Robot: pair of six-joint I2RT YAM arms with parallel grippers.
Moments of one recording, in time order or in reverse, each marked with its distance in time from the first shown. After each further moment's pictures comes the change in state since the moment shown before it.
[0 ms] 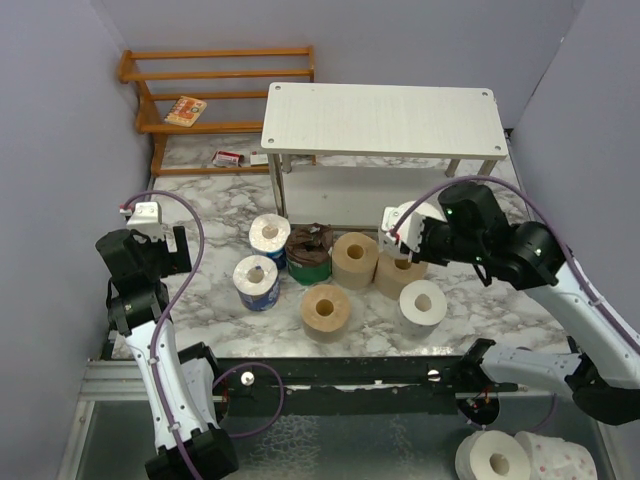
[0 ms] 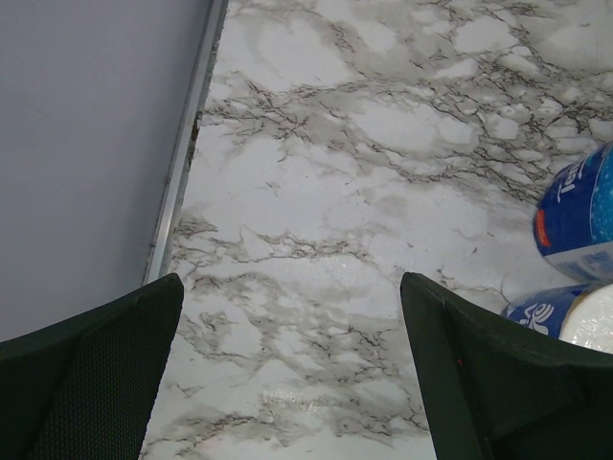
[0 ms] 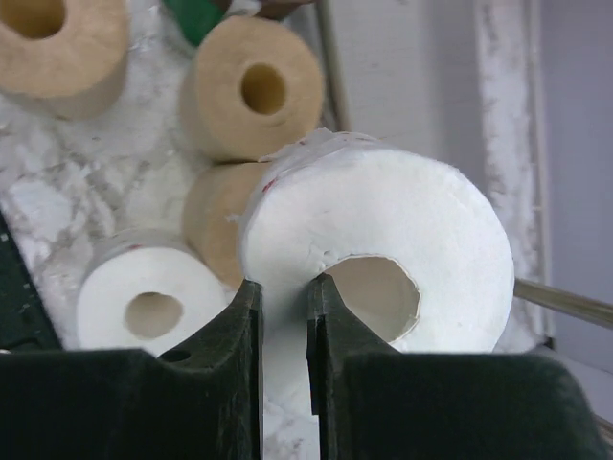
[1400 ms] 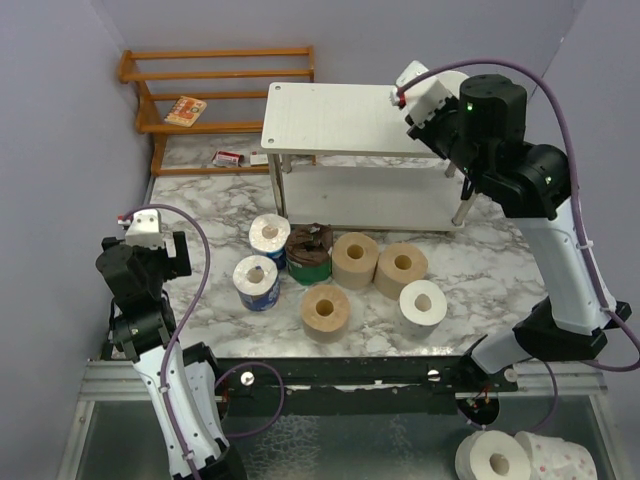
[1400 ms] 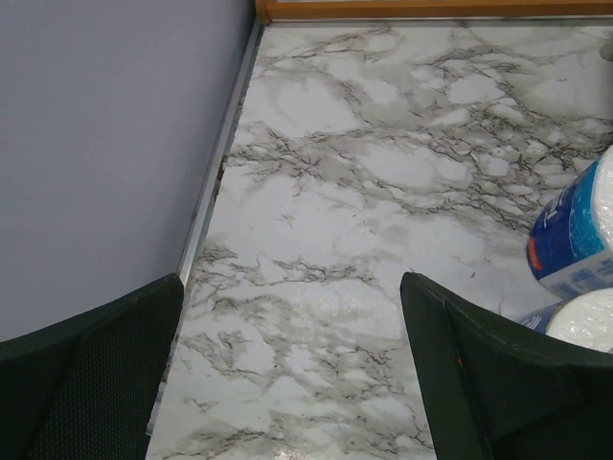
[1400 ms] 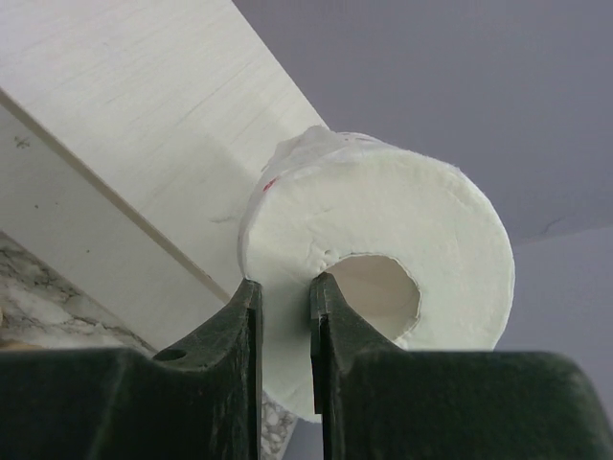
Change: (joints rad) left arm 0.000 -0.143 -0.014 0.011 -0.003 -0.002; right arm -0.076 0.437 0.845 0.098 0.500 0.009
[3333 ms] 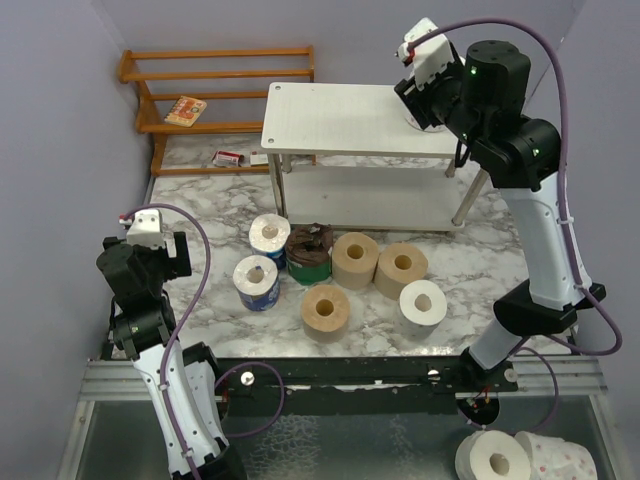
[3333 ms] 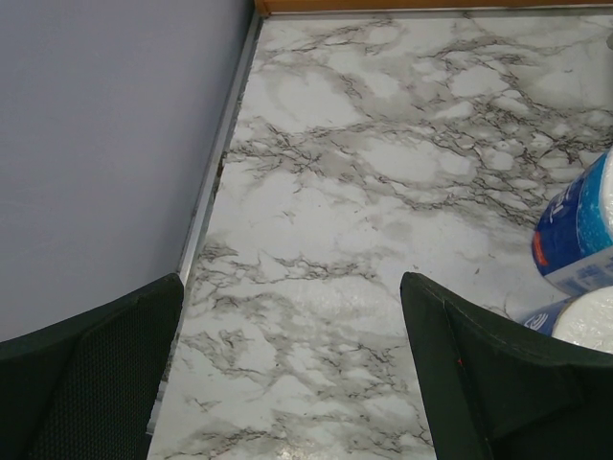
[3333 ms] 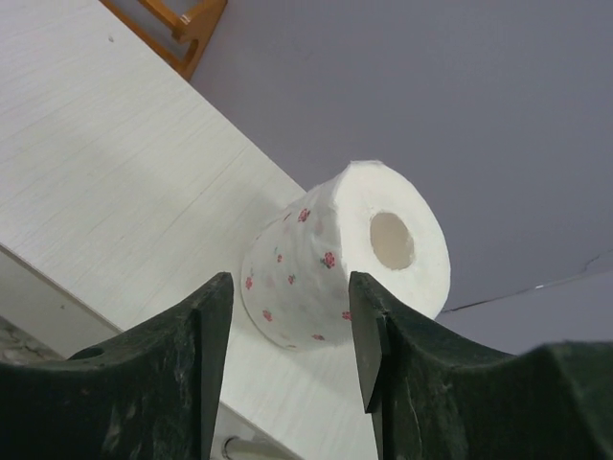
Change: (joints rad) left arm 0.001 0.012 -0.009 0.005 0.000 0.011; right arm -0.140 0.168 0.200 0.071 -0.180 0.121
